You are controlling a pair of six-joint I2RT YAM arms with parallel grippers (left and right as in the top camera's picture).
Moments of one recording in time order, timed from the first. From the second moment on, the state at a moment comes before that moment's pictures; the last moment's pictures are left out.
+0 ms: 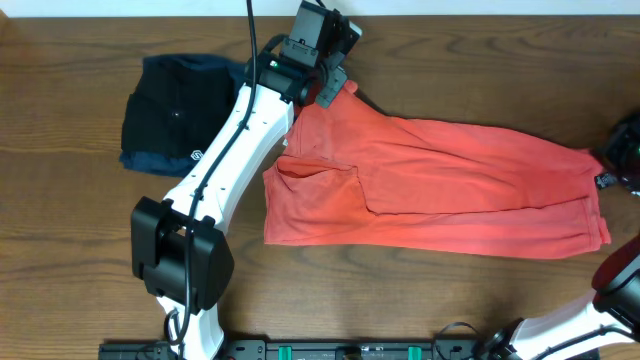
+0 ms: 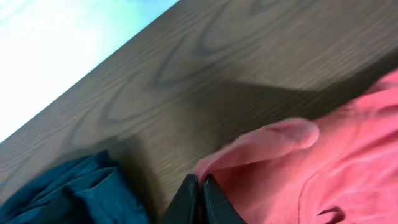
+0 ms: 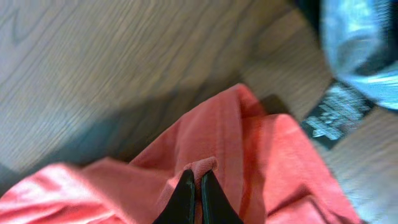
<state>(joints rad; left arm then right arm) -0.45 1.95 1.81 -0.75 -0.12 0.25 -0.71 1.88 1.41 -0.74 -0.42 0.09</state>
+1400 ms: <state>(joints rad) -0.44 2.23 1.78 -0.67 0.02 0.25 -0.75 1.88 1.41 -0.70 -0.47 0.13</state>
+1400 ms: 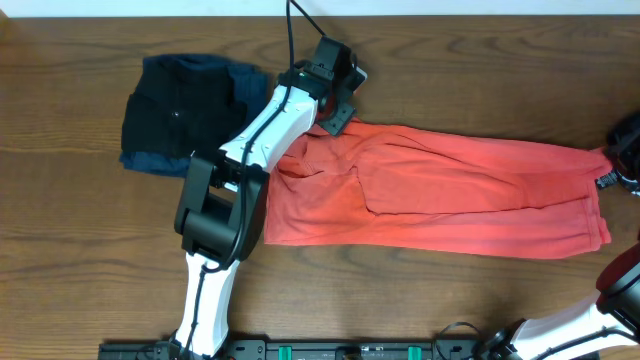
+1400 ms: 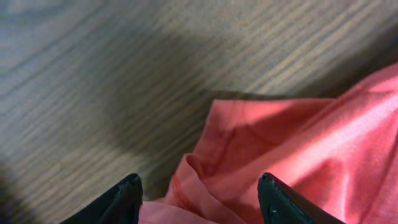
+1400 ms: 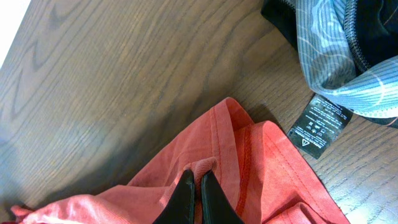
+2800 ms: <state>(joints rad) -0.44 1.99 1.92 -0.64 -0.01 0.26 -0.75 1.88 1.41 -0.61 -0.48 0.15</state>
